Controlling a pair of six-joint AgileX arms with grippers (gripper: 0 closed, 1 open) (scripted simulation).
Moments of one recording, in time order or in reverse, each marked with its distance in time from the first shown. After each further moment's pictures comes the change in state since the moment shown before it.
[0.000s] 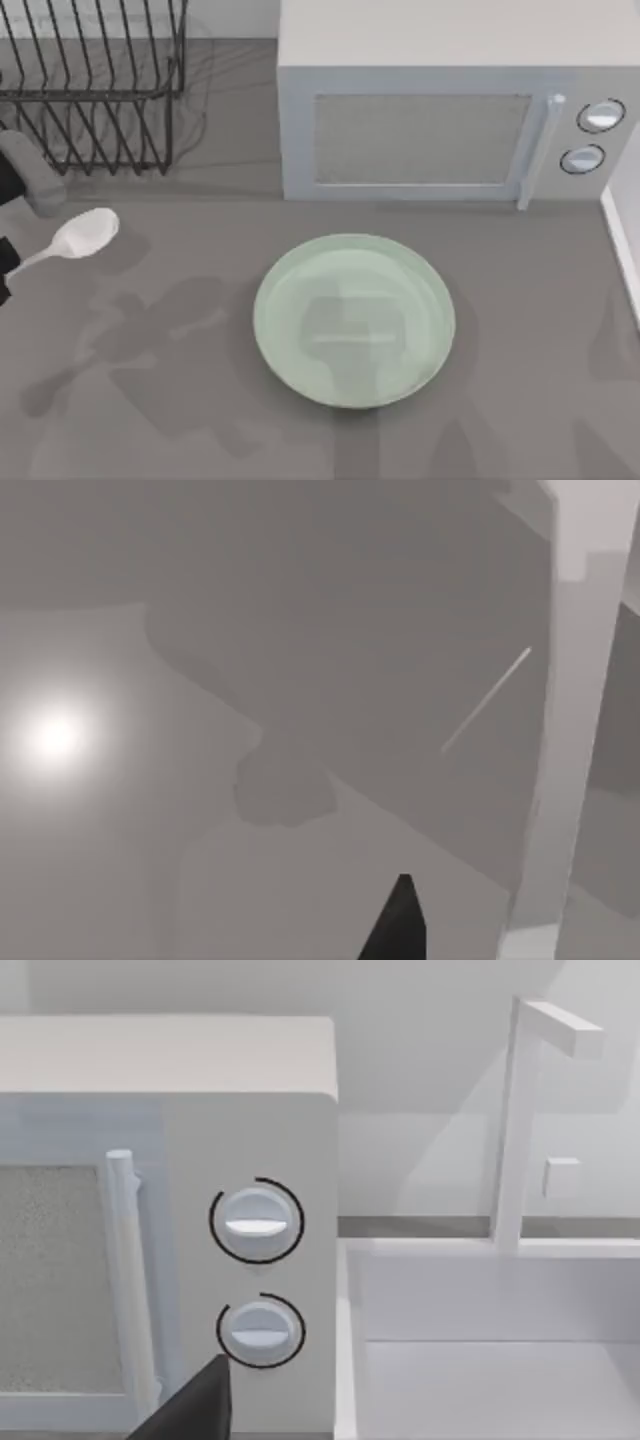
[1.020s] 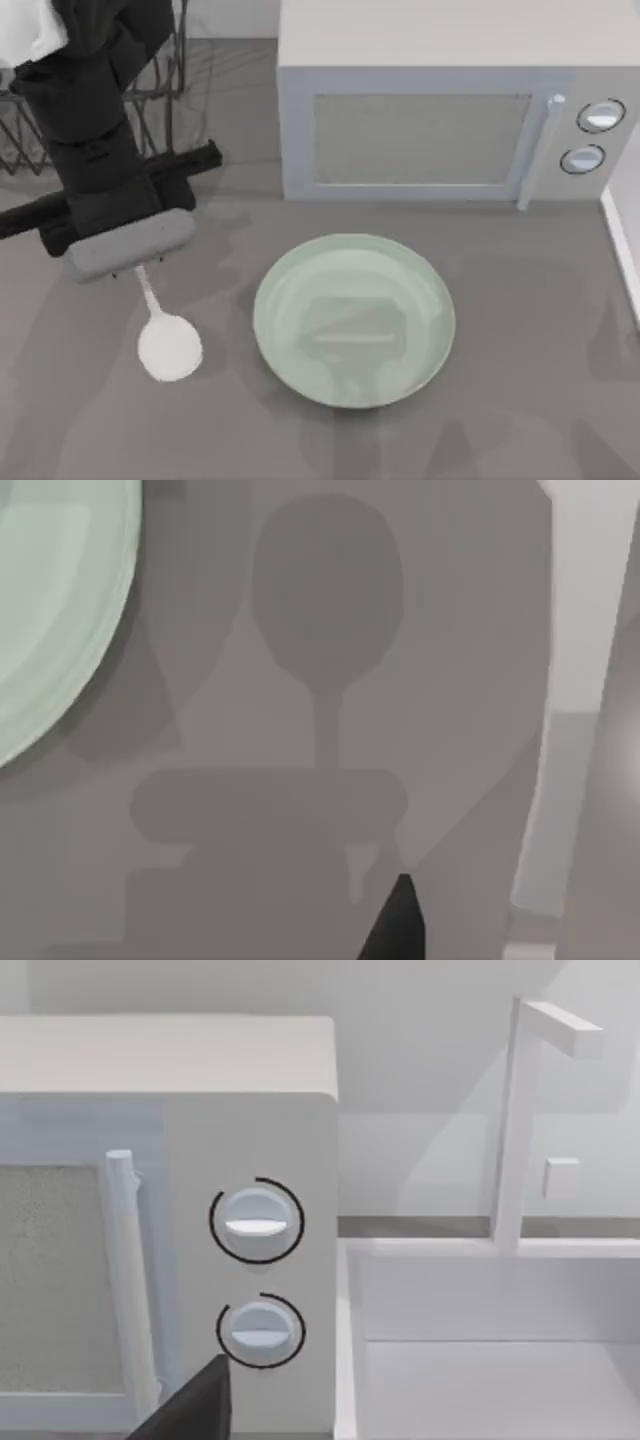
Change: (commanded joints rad) left arm -0.383 0.150 0.279 -0.204 0.045 1.428; right arm 0.000 0.000 0.000 0.000 0.000 0.000
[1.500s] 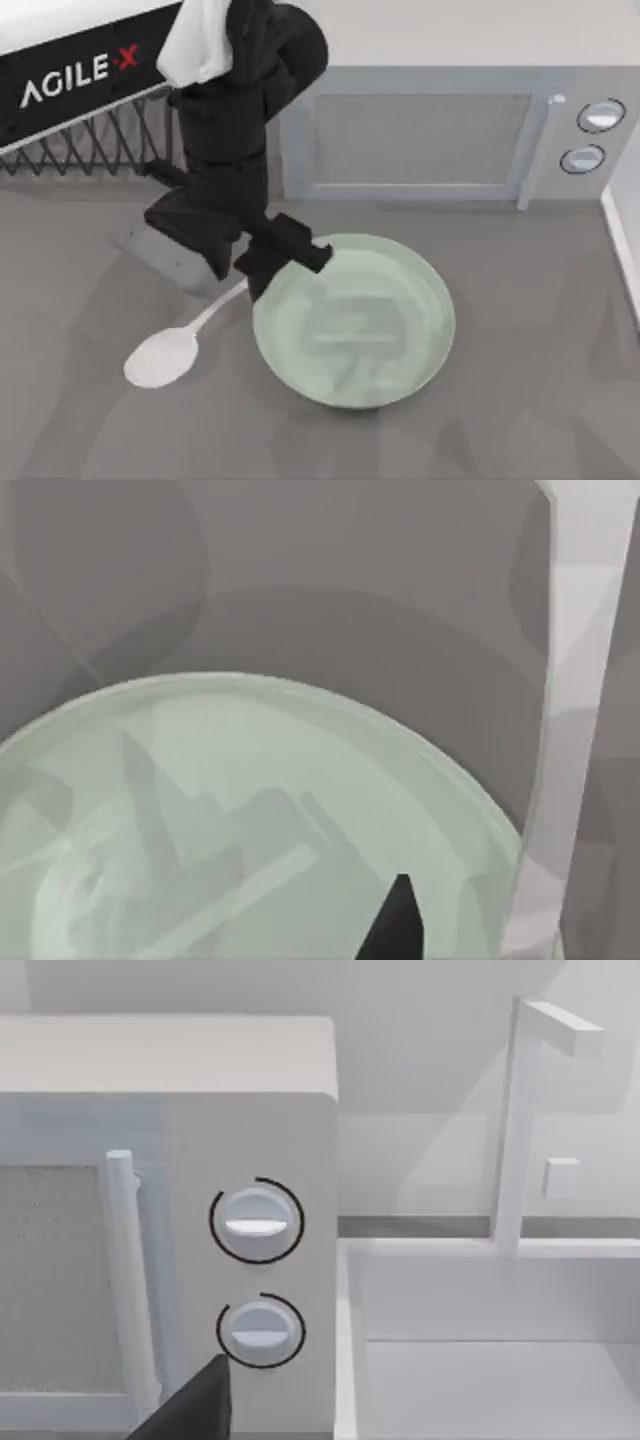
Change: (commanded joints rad) left arm -0.232 0.189 0.172 -0.043 -0.004 0.868; right arm 0.000 0.000 0.000 0.000 0.000 0.000
